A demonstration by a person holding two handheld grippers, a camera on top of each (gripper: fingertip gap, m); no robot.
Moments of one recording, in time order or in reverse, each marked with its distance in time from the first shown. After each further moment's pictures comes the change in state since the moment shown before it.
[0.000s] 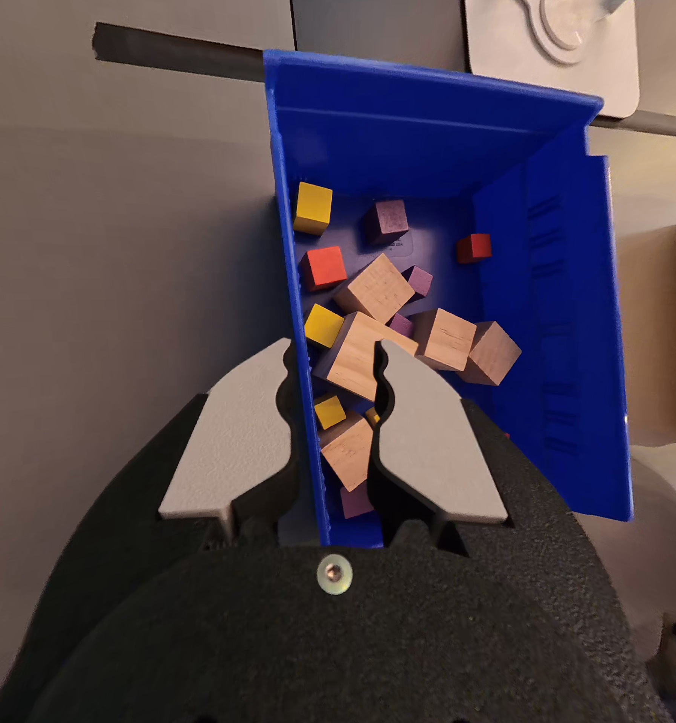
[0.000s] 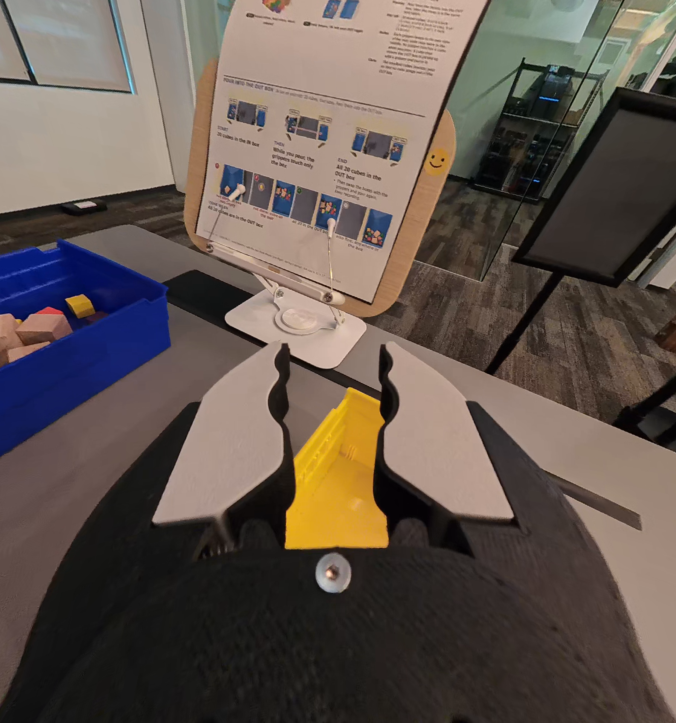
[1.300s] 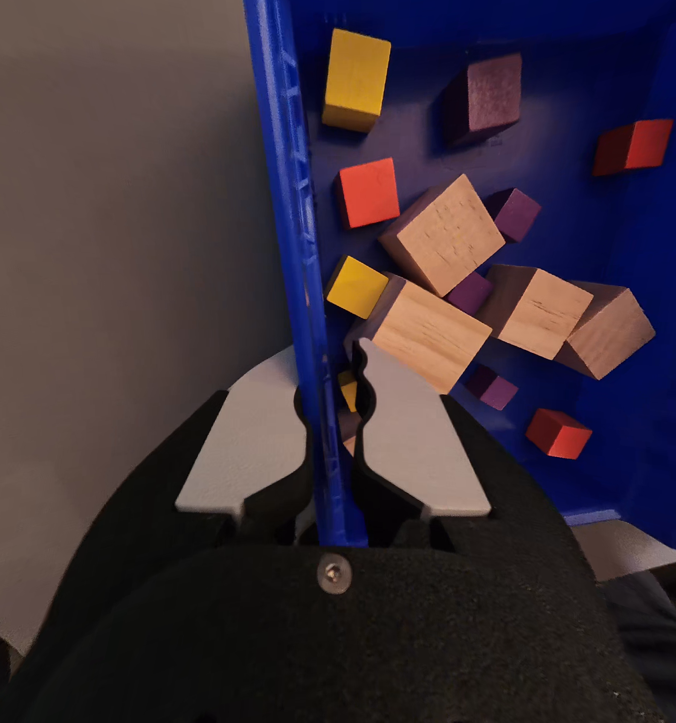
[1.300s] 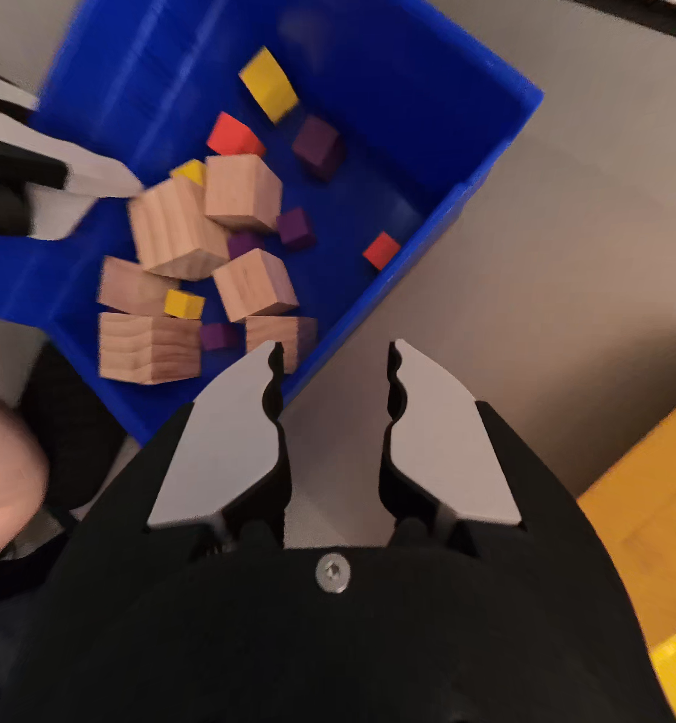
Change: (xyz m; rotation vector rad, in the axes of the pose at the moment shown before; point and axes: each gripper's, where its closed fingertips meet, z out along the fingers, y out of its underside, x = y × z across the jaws) left arm 0.091 0.051 0.067 -0.382 -0.118 0.207; right arm -0.199 0.123 0.078 -0.915 -0.350 0.304
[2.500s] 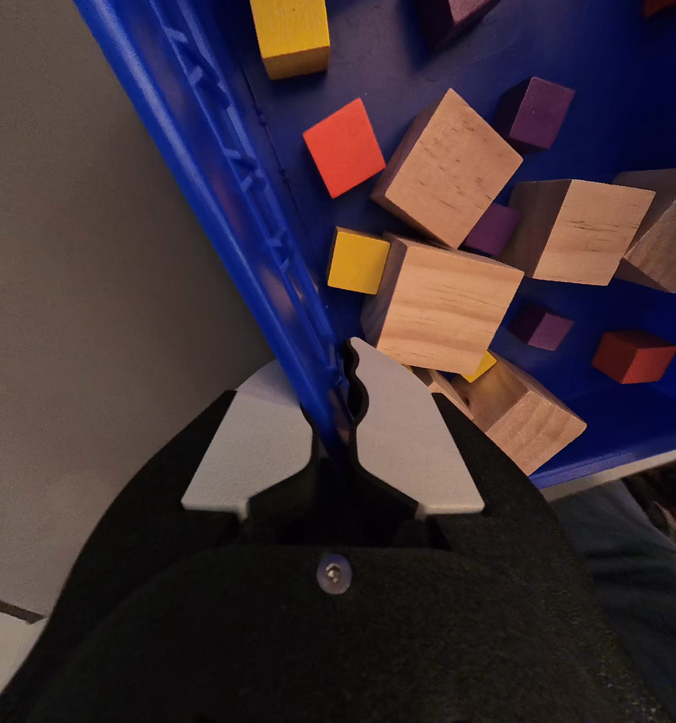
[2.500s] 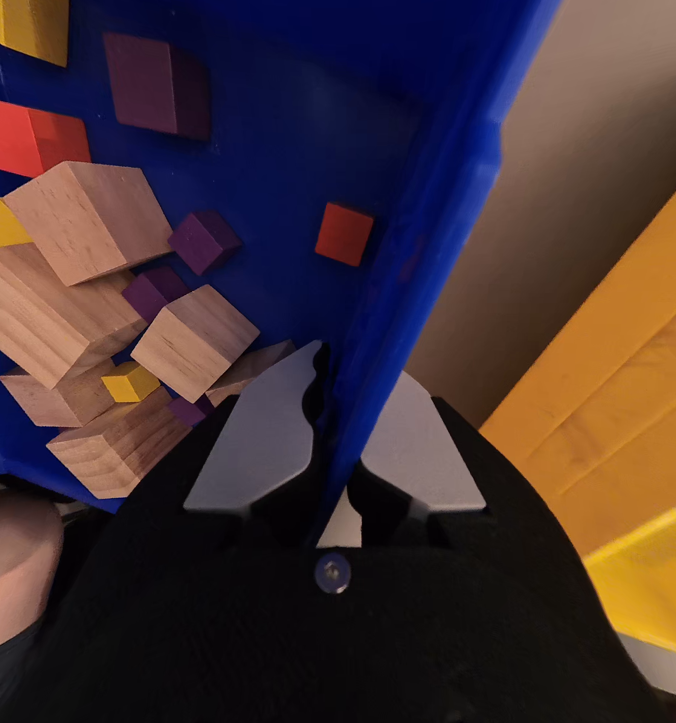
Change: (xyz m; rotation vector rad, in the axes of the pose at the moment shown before) left arm 0.084 0.020 0.004 -0.187 0.041 0.156; right arm 0.063 0.059 0.011 -0.394 0.176 0.286
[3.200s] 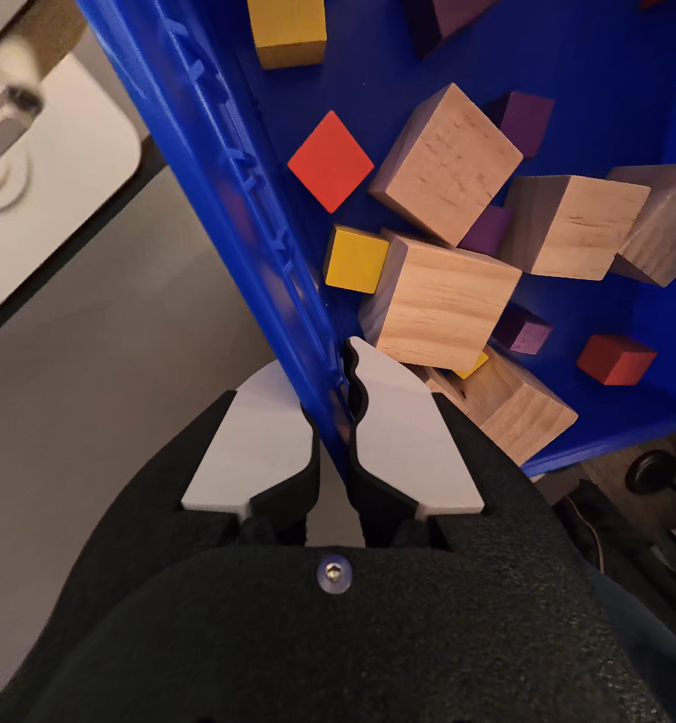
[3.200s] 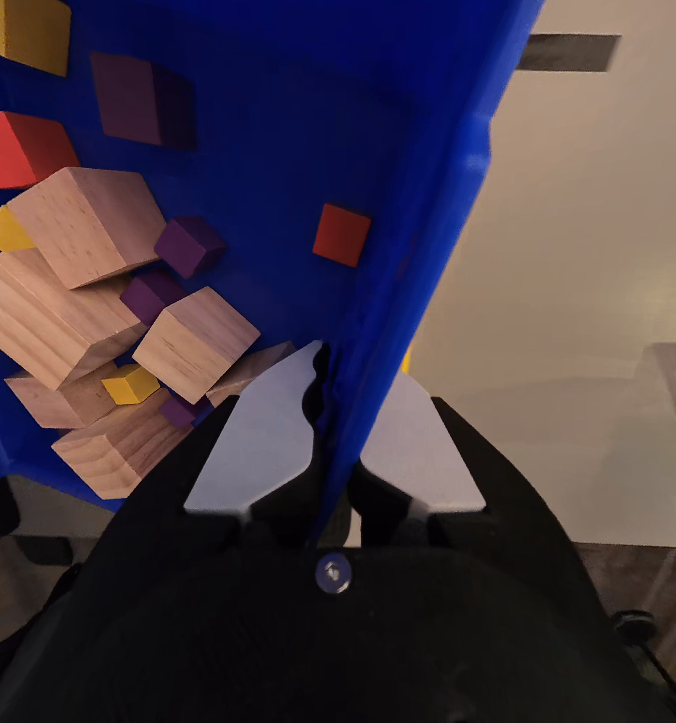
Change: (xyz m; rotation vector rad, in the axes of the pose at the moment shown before) left arm 0.205 -0.191 -0.107 0.209 0.072 0.264; right arm 0.220 0.012 -0.208 0.241 0.184 0.204
